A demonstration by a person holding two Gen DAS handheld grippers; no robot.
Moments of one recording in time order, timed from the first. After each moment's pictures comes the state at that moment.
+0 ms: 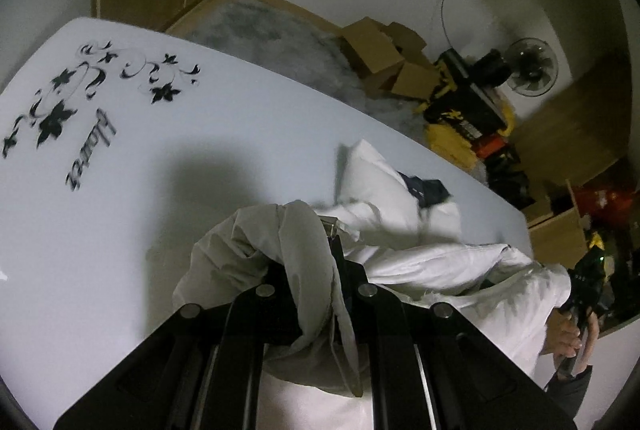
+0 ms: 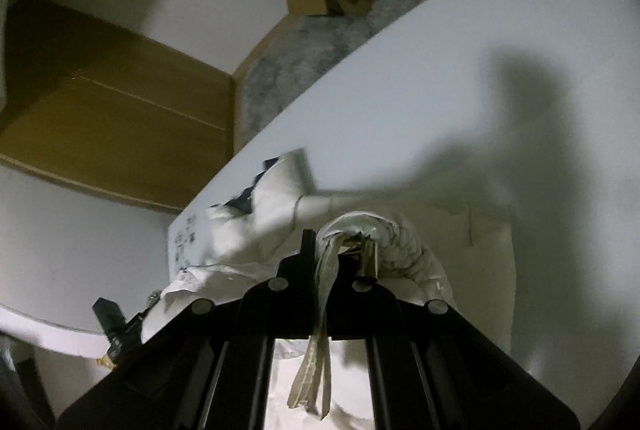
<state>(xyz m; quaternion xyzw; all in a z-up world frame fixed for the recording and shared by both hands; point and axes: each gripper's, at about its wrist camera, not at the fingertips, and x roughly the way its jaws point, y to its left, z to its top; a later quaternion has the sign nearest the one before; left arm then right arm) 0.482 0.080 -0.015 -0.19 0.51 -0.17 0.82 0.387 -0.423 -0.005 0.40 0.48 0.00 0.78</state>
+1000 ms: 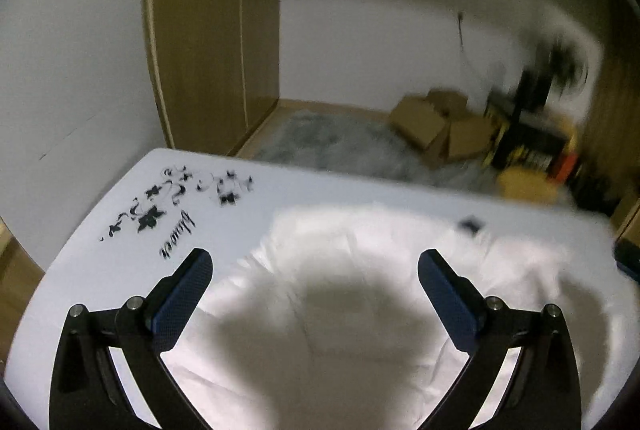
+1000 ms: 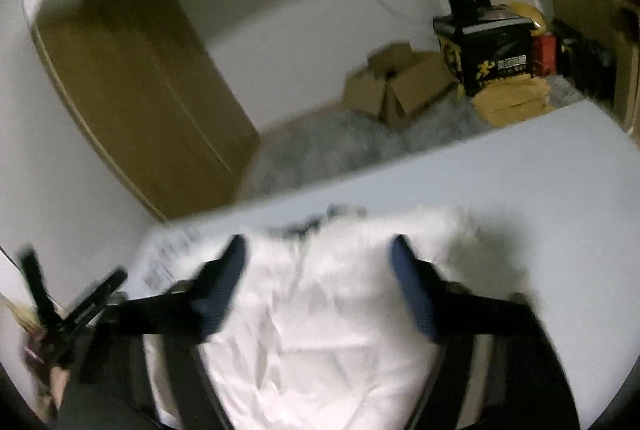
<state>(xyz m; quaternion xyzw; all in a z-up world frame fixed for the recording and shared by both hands) 0.370 -0.011 0.038 -0.02 0.35 -0.01 0.94 0.332 -0.245 0.084 0.18 0.36 -0.04 0.92</state>
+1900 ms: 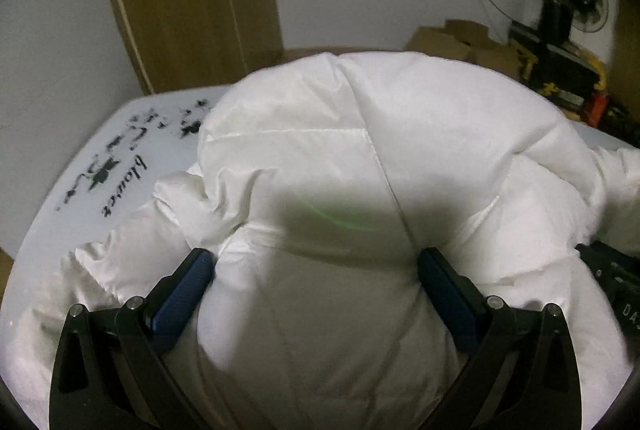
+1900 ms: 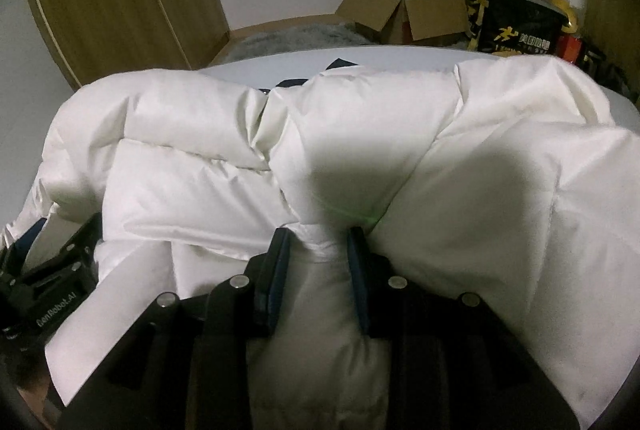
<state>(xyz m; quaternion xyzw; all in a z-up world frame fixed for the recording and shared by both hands) 0.442 -0.024 -0.086 0.02 0.43 -0.01 0.90 0.409 -0.204 -0.084 0.08 0.47 -0.05 0.88</state>
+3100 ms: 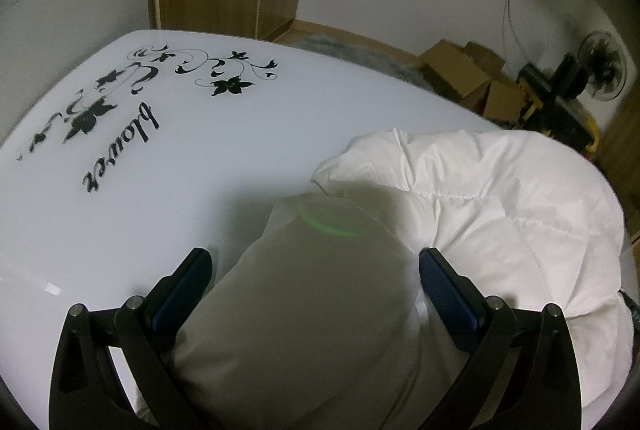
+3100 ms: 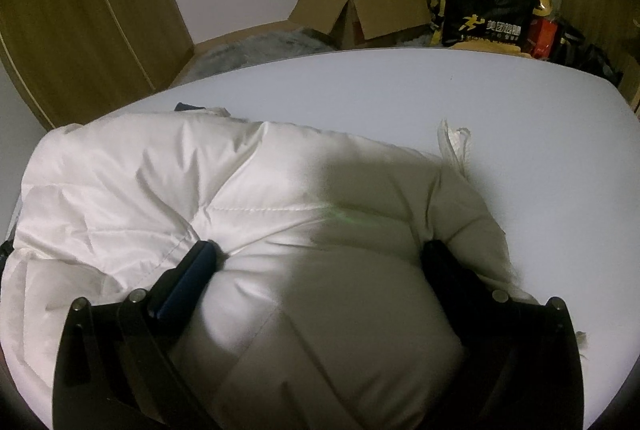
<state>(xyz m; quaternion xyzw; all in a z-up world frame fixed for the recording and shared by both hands) 0.488 0.066 -0.108 -0.09 0.46 0.00 0.88 0.411 -0.320 -0.084 0.10 0.46 -0.09 0.88</state>
